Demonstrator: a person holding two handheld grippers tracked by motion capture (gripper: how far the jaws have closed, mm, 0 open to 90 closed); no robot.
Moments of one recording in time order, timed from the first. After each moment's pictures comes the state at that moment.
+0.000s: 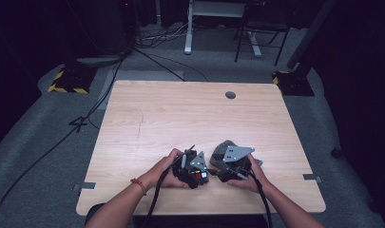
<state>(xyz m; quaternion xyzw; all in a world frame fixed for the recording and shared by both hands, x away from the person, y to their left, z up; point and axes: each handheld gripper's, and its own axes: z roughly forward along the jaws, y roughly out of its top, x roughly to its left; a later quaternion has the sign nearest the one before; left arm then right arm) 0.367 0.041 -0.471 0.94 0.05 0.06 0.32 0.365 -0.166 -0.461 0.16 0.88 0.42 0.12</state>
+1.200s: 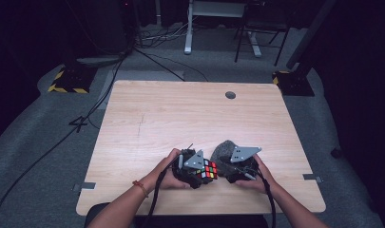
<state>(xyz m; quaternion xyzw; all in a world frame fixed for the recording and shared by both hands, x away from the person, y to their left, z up) 0.362 0.047 -0.462 0.91 0.04 0.05 0.41 0.368 -0.191 -0.470 0.17 0.89 0.41 0.10</state>
